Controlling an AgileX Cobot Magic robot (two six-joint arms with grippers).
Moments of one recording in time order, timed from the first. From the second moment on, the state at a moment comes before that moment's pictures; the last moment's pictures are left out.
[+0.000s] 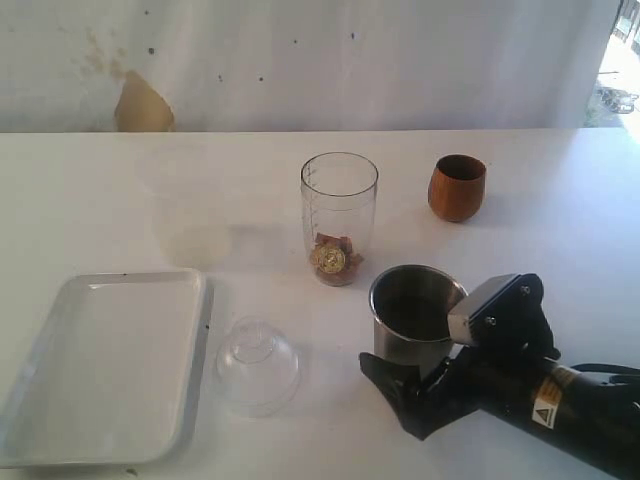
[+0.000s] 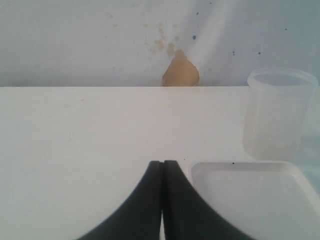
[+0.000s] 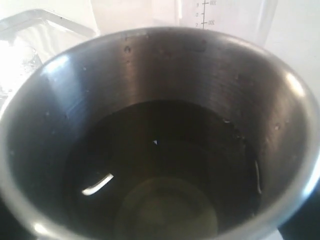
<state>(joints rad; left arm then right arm) 0.02 0.00 0.00 0.01 0.23 0.00 0.23 1.84 -0.25 -0.42 -1.16 0.10</state>
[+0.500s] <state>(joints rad) 0.02 0.00 0.00 0.01 0.23 0.00 0.23 1.91 -0.29 -0.42 -1.18 0.10</state>
